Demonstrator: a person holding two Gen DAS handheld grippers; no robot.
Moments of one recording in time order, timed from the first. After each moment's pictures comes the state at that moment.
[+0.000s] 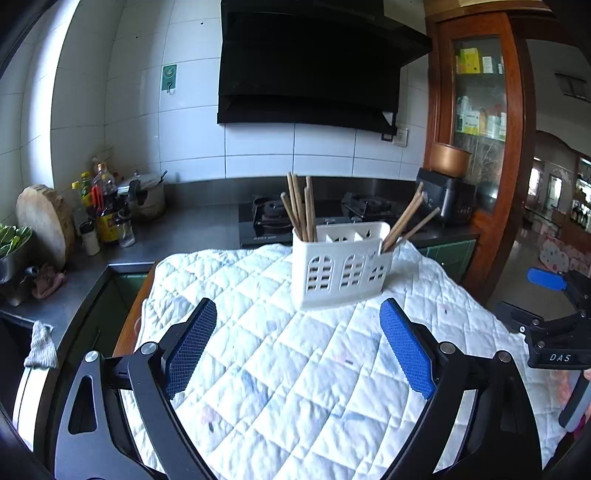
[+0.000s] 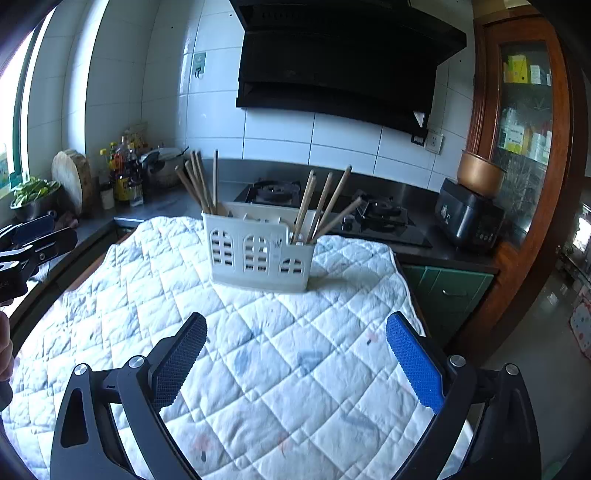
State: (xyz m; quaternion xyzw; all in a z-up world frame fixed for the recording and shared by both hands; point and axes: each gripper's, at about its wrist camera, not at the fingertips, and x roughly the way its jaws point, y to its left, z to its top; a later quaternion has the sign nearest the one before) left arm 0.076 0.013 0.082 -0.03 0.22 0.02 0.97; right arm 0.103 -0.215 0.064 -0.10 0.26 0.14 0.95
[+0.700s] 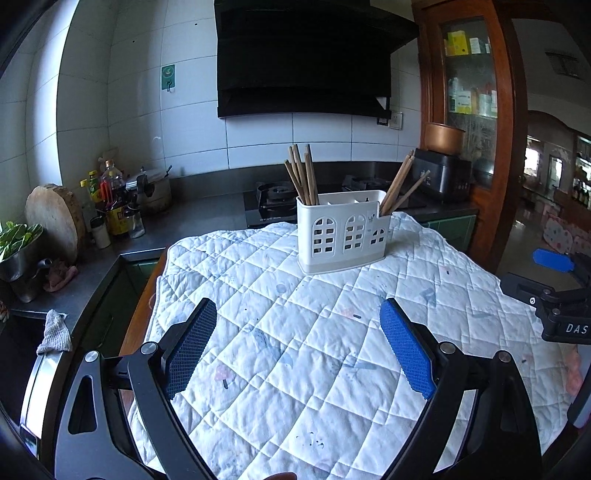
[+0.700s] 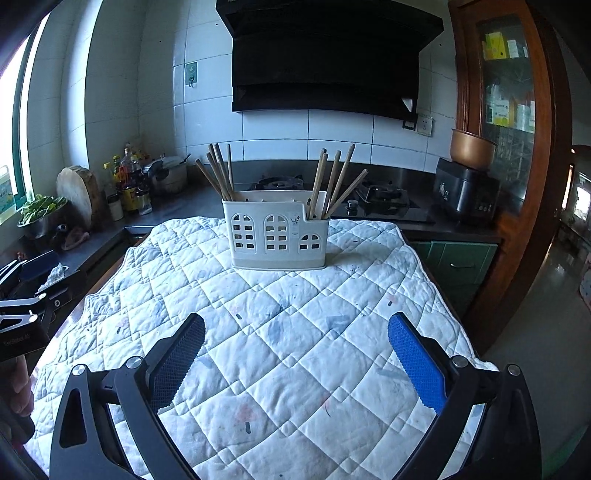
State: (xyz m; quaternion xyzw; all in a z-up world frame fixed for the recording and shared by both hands) left arm 0.030 0.010 0.053 0.01 0.23 0.02 0.97; right arm 0.055 -0.208 0.049 -0.05 0.27 0.14 0.95
